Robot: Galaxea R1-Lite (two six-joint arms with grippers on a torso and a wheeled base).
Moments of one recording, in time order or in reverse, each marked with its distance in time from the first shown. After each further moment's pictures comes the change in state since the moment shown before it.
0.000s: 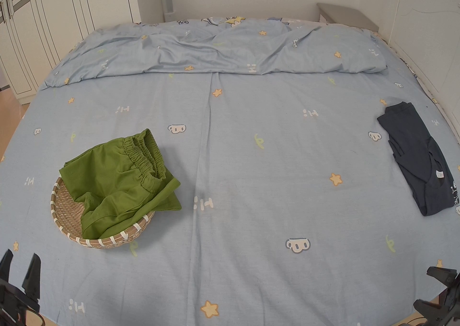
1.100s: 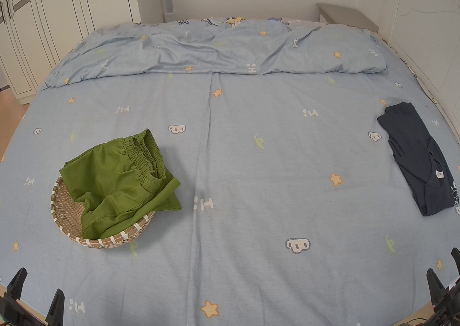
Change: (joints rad) left arm 0.047 -0.247 0.043 0.204 -0.226 0.176; right arm -0.073 -0.182 0.171 -0.163 -0.421 -0.190
